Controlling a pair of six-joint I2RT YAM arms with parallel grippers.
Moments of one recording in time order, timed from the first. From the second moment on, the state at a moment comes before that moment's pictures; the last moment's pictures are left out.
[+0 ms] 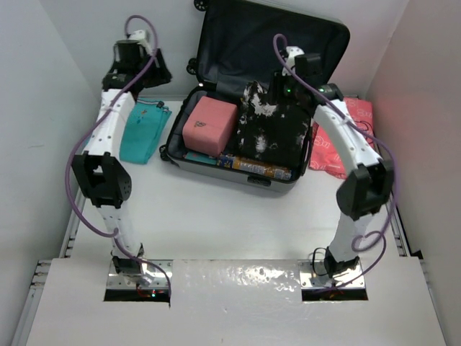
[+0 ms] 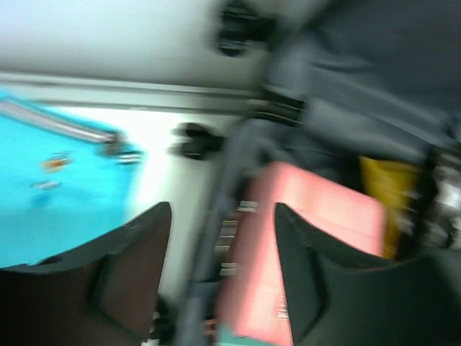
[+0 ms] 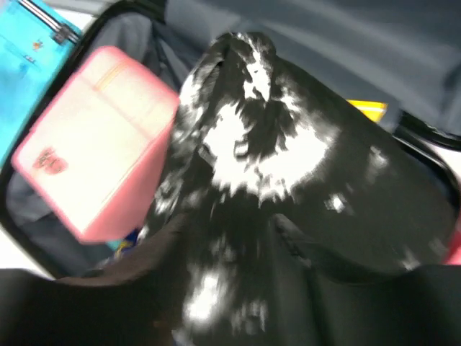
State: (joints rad) left arm -0.05 1.96 2.08 -0.57 0.10 -0.26; right arm 0.26 1.91 1.88 -0.55 -0.15 0.16
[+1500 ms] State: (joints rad) left arm 0.48 2.11 1.44 -0.37 0.17 -0.72; right arm 0.49 1.51 1.49 -0.65 -0.17 0.12
